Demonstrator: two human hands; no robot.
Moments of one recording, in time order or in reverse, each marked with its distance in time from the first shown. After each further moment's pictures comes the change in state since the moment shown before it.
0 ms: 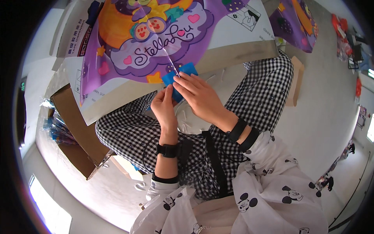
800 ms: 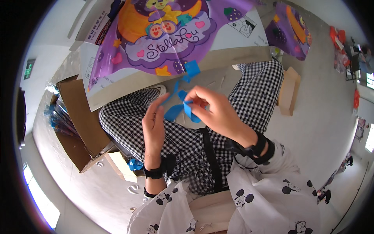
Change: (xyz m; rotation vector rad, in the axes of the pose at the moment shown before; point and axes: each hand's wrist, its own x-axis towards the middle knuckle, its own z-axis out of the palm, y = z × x) left_hand -0.077 0.056 -0.071 0.724 -0.204 0.610; right_hand -0.015 -0.064 -0.092 0.818 -0.080 0.331
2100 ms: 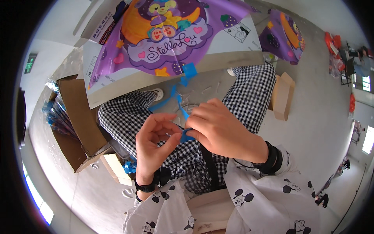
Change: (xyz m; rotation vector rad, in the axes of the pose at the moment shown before) left_hand -0.033 0.067 -0.046 -0.705 -0.327 -0.139; right_hand -0.035 -0.054 -0.009 -0.582 -0.155 -0.362
